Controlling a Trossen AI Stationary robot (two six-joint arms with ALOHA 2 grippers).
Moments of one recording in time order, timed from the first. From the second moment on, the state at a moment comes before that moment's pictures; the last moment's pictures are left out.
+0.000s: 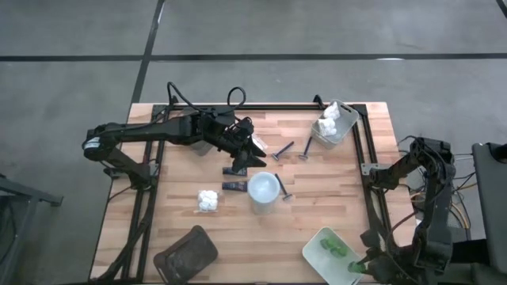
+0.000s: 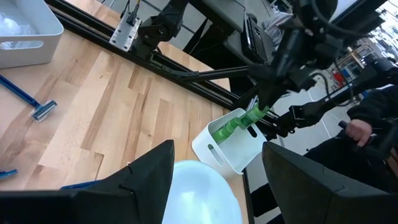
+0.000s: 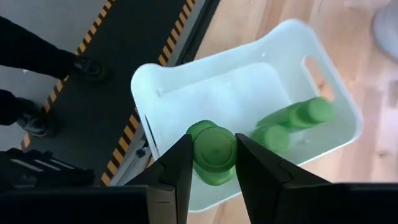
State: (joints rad) left arm 0.14 1.45 1.37 -0.29 0.42 -0.50; right arm 1.37 1.53 1.21 -0.90 0.50 0.93
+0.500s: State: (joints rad) left arm 0.14 1.45 1.37 -0.29 0.42 -0.50; right arm 1.37 1.52 1.03 -0.75 0.50 1.13
